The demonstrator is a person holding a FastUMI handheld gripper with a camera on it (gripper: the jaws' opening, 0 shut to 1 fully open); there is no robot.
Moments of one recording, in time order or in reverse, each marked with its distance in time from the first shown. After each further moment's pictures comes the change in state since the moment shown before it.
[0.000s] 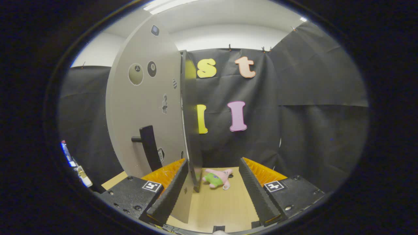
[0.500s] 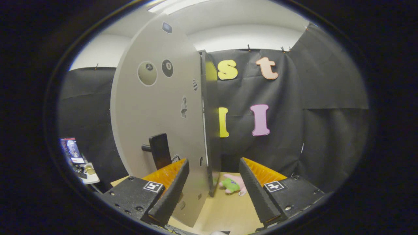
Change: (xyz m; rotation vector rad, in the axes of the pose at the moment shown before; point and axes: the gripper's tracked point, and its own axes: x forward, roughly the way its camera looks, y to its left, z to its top) arm 0.028 0.038 0.010 -0.040 -0.024 0.186
